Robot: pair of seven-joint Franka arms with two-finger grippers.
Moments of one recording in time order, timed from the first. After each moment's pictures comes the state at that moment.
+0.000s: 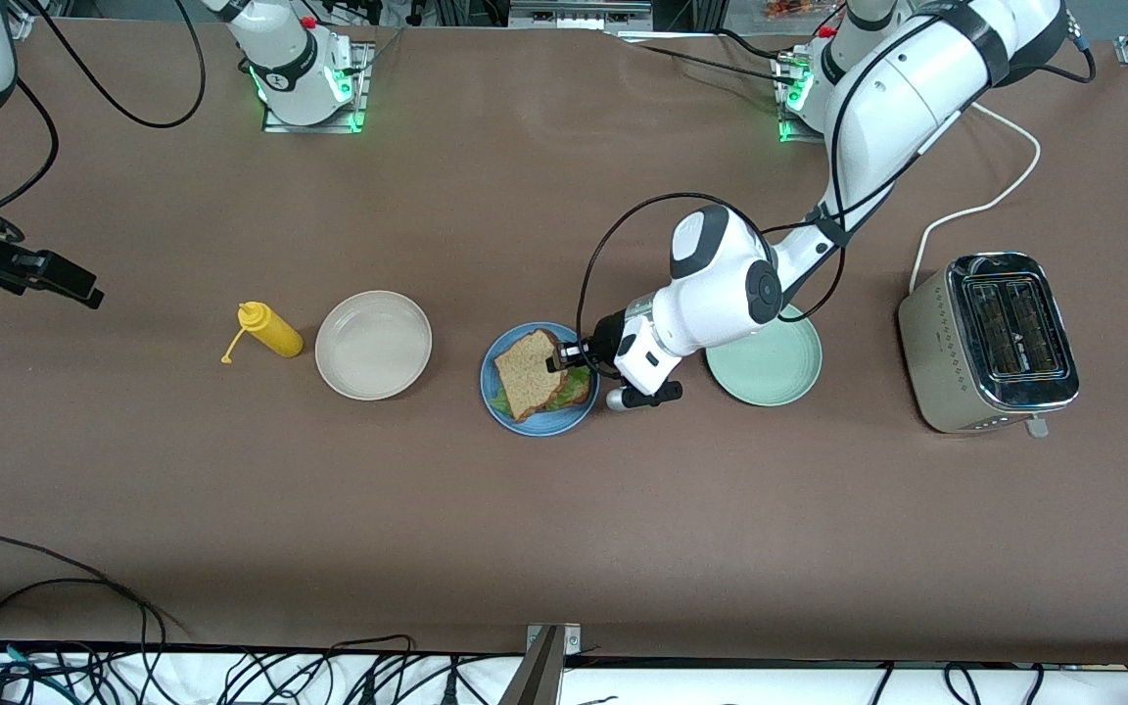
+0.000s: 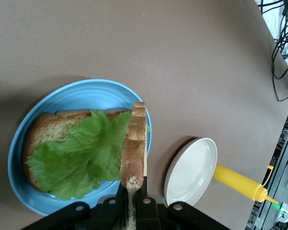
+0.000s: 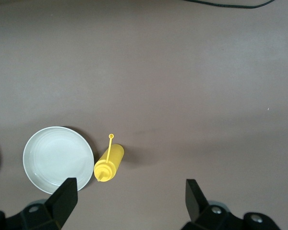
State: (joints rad) left arm -0.02 0.82 -0.73 -1.63 -0.31 2.69 -0.52; right arm -0.09 0.06 0.02 -1.71 -0.01 1.81 0.10
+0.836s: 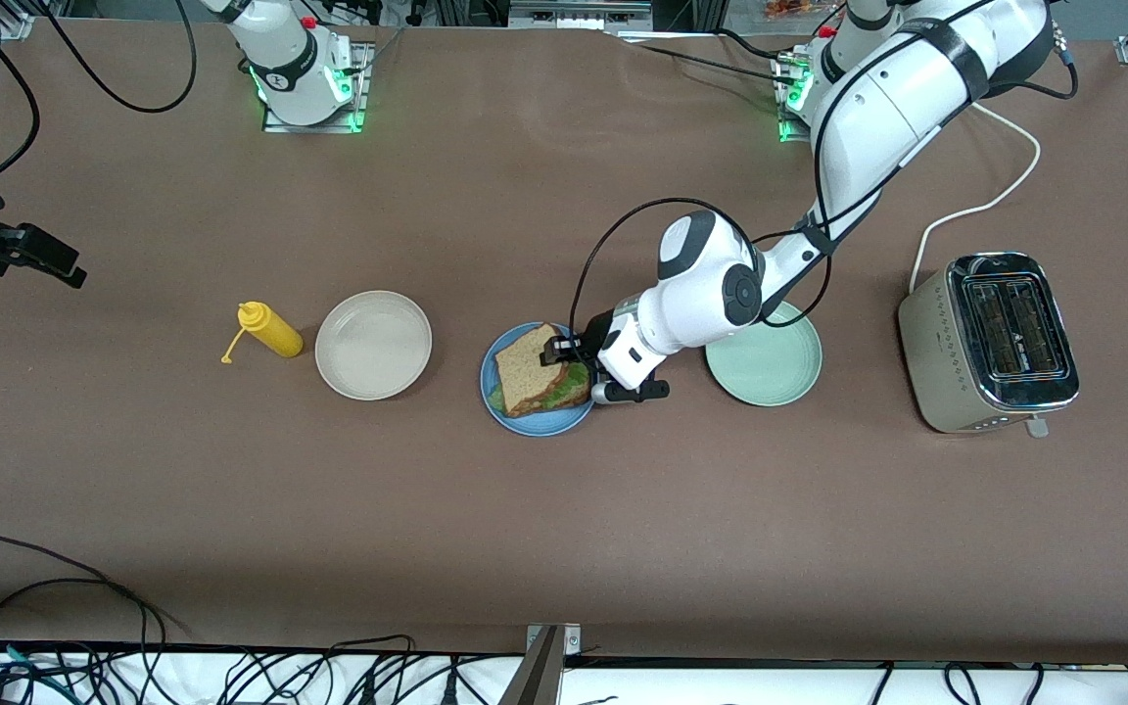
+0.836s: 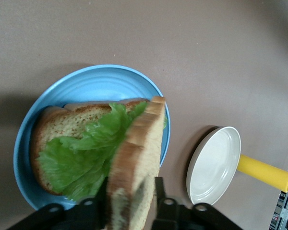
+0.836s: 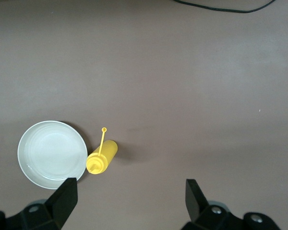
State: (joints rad) left arm -0.05 0.86 -0.72 -1.64 -0.23 2.69 -0.50; right arm -0.03 -0.01 -0.08 -1.77 -0.01 1.83 0.04
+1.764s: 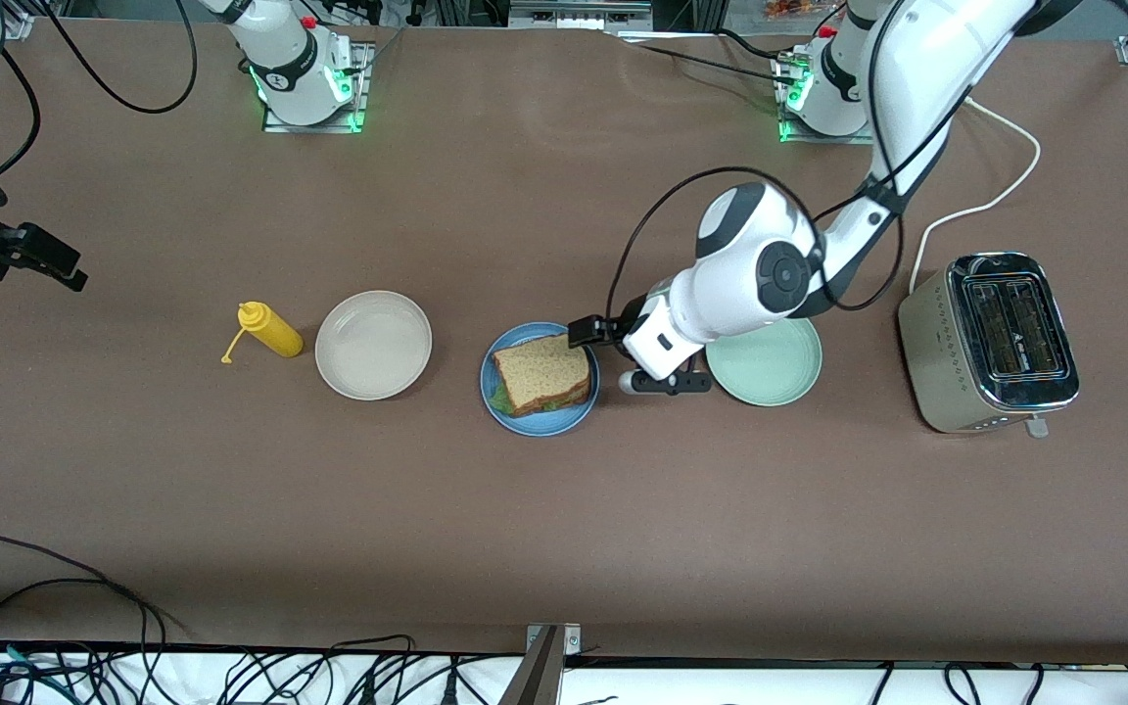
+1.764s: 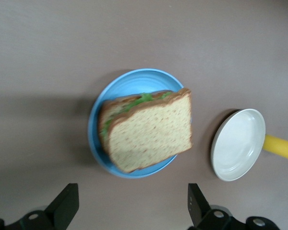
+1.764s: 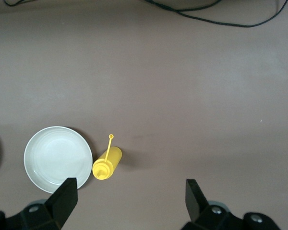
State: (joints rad) left arm -0.03 0.62 -0.62 -1.63 -0.20 2.32 -0.53; right arm 0.01 -0.01 -0.09 -1.75 -0.01 1.84 0.04
